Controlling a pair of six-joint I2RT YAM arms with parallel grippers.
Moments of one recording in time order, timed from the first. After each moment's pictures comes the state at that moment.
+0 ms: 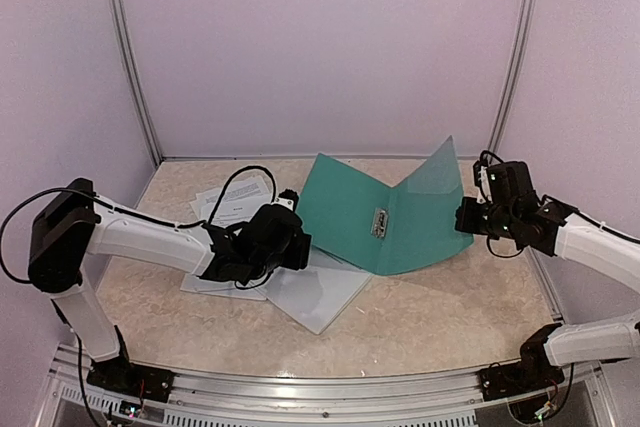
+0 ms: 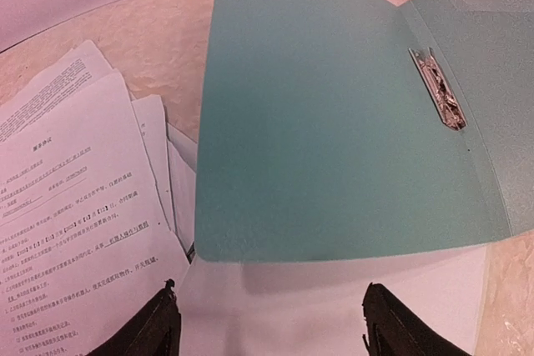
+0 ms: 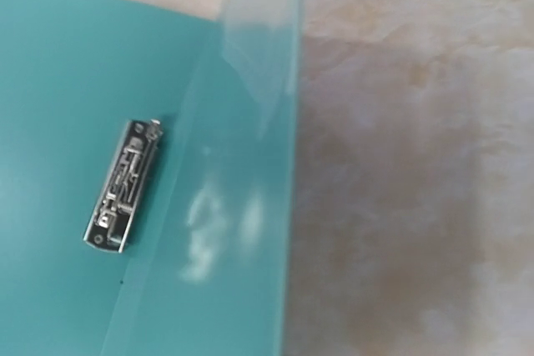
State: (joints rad) left arm -1.00 1.74 0.97 0.08 -0.55 -0.44; right arm 0.45 1.08 0.74 -0.29 0.18 0.46
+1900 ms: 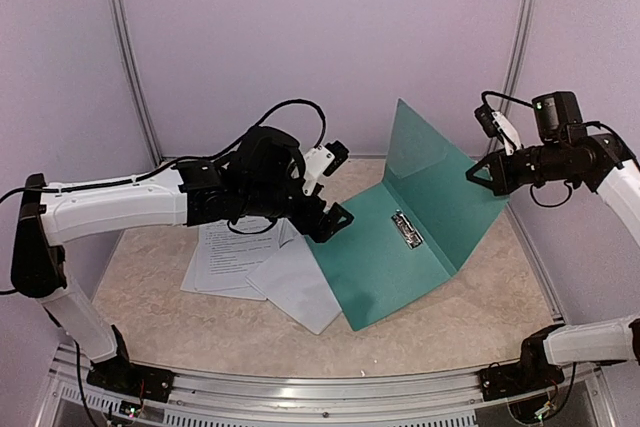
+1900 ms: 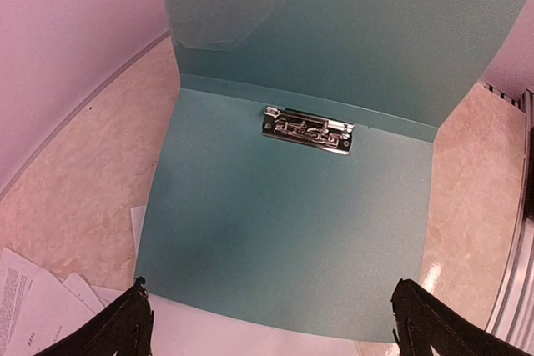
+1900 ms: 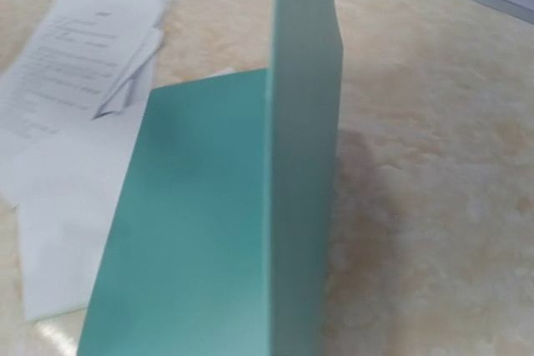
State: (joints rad) left arm -0.99 1.64 1.35 -0.25 -0.07 0.00; right arm 0.26 1.10 1.30 -0.87 -0.36 -0.10
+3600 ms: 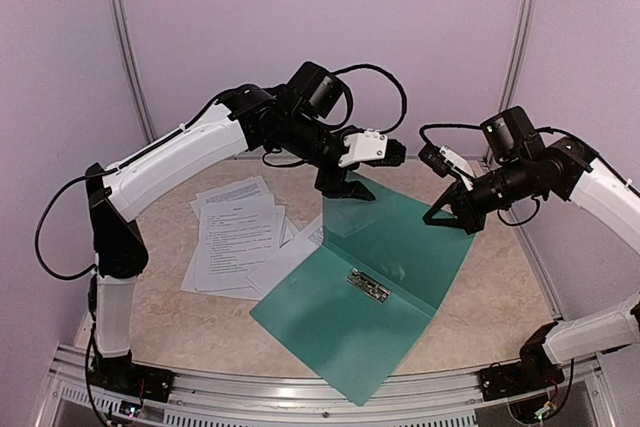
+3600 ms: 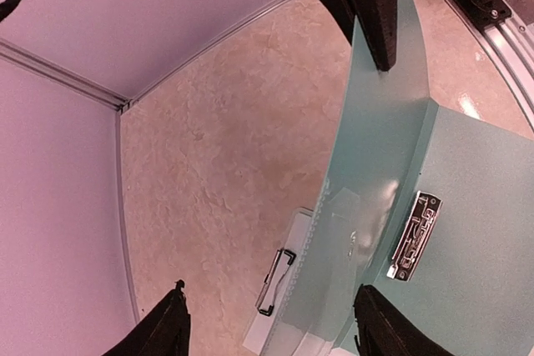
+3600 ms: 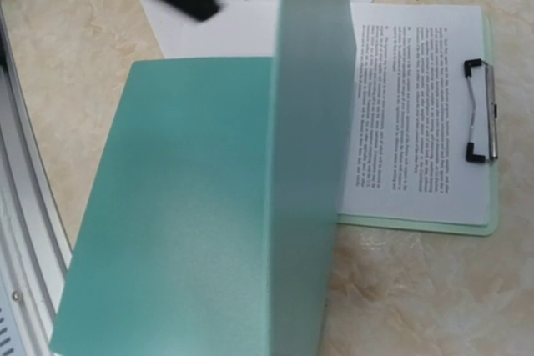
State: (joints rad) left arm -0.94 2.09 2.28 -0.92 0.31 0.95; right arm 0.55 1.19 1.25 -0.92 -0.49 -0.26
